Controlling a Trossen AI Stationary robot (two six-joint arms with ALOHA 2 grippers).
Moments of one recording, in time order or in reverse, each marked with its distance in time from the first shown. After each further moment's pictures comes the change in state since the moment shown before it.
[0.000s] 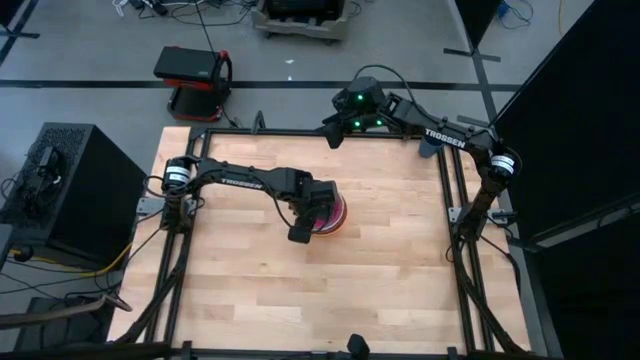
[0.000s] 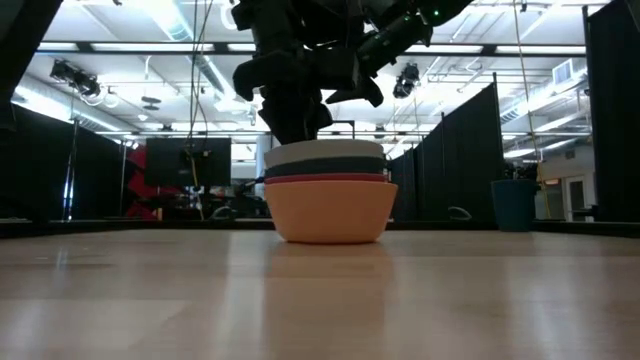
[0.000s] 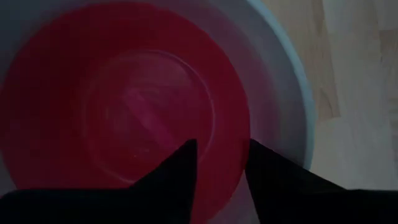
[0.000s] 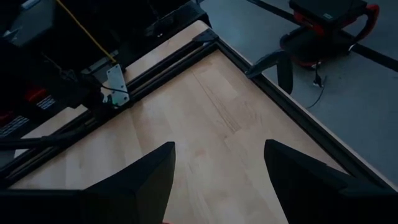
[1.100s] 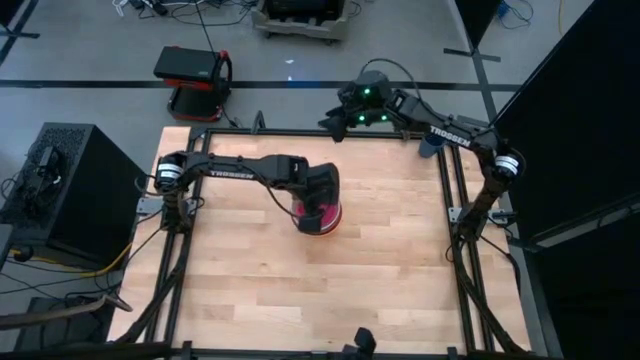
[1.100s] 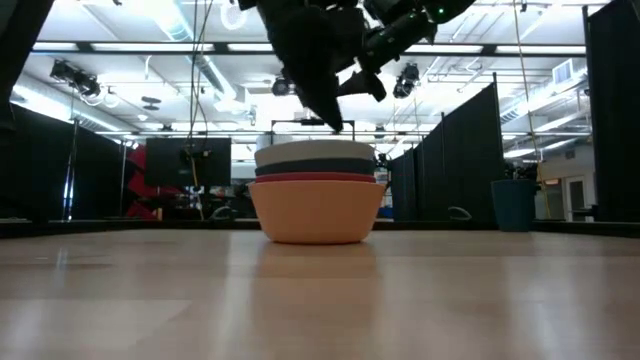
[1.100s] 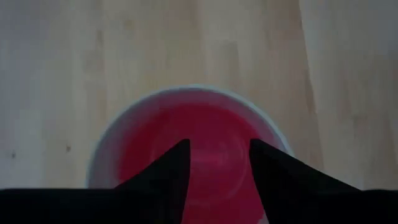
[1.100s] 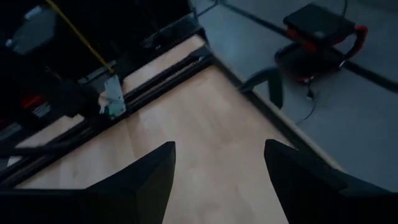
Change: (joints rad) left arm 0.040 -0.067 0.090 0.057 0.013 -0.093; right arm -0.044 -0.043 0.000 0.015 0.000 -0.031
